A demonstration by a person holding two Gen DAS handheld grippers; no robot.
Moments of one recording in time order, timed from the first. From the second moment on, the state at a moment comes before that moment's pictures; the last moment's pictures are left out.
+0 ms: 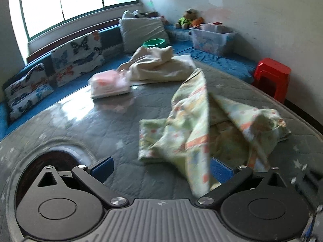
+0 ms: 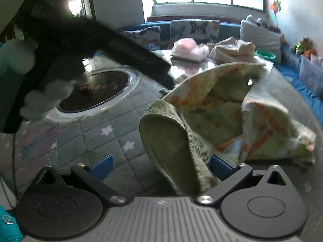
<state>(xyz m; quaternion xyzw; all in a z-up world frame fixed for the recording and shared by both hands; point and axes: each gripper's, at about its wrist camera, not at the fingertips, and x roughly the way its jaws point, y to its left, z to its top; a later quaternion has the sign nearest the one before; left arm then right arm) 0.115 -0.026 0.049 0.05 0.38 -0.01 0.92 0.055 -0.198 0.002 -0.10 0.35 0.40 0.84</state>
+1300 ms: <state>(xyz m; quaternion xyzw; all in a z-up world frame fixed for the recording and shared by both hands) 0.119 -0.011 0.046 0.03 0.39 -0.07 0.92 0.133 -0.250 0.006 -0.02 0.34 0.22 0.91</state>
